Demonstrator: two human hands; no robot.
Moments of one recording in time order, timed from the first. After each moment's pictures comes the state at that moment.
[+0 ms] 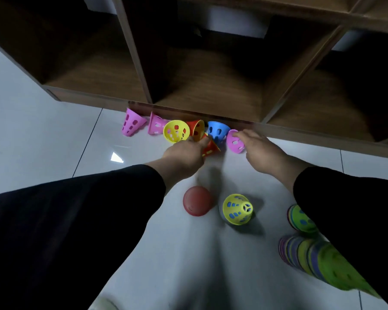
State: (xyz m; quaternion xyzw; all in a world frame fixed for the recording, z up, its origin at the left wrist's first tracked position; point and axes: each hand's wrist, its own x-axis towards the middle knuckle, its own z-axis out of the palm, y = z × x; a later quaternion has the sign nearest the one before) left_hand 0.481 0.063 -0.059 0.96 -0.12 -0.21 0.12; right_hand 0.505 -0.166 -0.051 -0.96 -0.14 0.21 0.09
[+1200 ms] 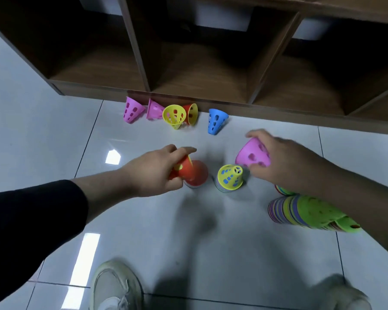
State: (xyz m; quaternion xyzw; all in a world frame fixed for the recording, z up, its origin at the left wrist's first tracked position) left_hand 0.358 0.129 0.011 0.92 -0.25 -0.19 0.21; right_hand 0.356 -0.181 0.073 -0.96 -0.13 0.16 0.16
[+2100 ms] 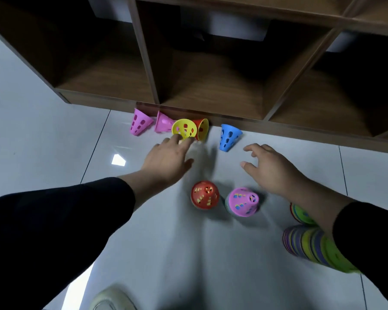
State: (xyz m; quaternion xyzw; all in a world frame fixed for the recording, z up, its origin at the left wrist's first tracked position) left_hand 0.433 0.118 -0.046 0.98 -0.14 -0.06 0.10; right_hand 0.428 -0.156 -0.011 -0.97 -0.05 0.17 0.18
